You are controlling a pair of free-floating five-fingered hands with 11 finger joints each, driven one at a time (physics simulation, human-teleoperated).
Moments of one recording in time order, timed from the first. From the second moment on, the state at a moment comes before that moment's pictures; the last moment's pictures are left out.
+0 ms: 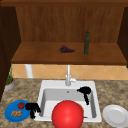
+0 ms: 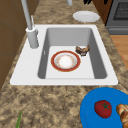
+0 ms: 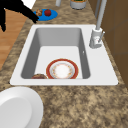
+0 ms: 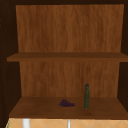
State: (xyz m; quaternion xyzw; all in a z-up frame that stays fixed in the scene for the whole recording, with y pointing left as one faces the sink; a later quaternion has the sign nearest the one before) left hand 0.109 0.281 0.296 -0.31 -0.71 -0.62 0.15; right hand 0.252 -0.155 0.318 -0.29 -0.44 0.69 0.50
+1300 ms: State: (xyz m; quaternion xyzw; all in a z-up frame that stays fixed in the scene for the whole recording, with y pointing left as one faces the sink) left hand 0.108 0.282 0.294 -0.32 -0.70 -0.62 0.16; right hand 0.182 -0.184 0.318 -0.32 -0.42 0.68 0.51
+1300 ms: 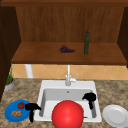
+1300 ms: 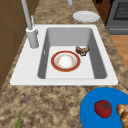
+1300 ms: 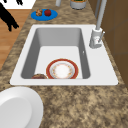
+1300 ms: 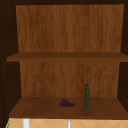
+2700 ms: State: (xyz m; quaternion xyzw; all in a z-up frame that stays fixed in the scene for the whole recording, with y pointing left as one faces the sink) left hand 0.273 0.399 0.237 -0.33 -0.69 -0.62 0.17; right hand 0.182 -0.184 0.318 -0.32 -0.42 0.68 0.51
